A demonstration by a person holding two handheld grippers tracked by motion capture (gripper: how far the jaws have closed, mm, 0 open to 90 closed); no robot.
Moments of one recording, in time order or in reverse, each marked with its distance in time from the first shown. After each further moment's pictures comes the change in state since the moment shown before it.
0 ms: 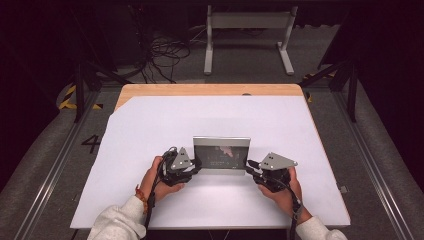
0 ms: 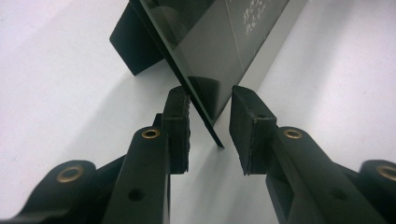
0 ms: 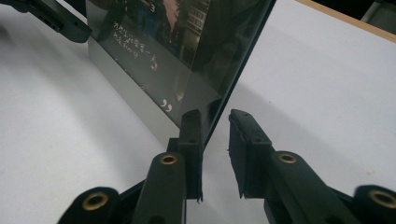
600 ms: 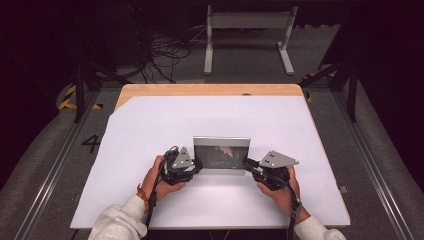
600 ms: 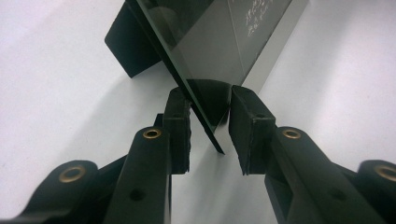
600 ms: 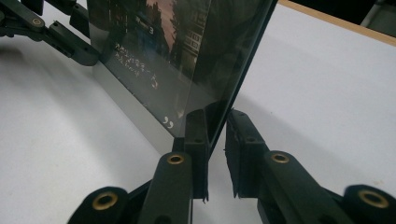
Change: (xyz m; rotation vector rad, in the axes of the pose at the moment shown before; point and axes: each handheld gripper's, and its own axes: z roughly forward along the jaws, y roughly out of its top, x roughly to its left) left arm 0.002 0.001 0.007 -0.003 -0.014 -0.011; right arm -0.002 0.003 0.002 -0.039 0.012 0.043
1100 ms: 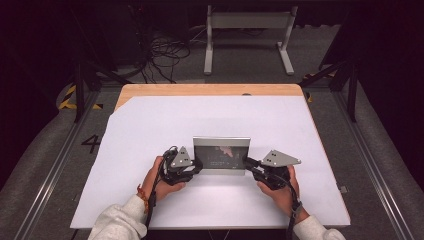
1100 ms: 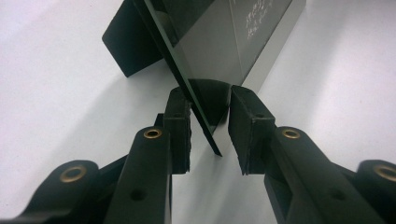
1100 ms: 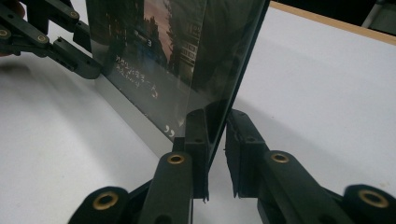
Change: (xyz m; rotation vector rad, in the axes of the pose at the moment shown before) left arm 0.001 -0.002 0.000 -0.017 -0.019 -0.028; right arm -0.002 0.000 -0.001 -0.032 0.010 0.041
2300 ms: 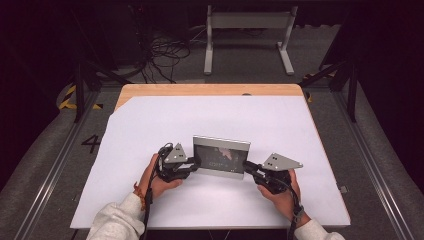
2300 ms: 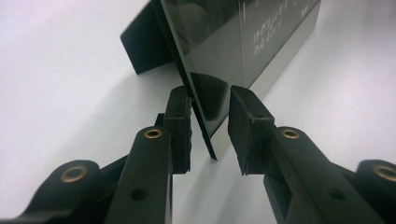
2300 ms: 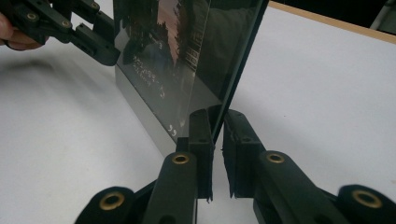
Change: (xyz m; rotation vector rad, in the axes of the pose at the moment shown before) left arm 0.010 -0.002 -0.006 -0.030 -0.033 -0.027; right arm 0.008 0.000 -0.008 -0.009 0.020 0.002
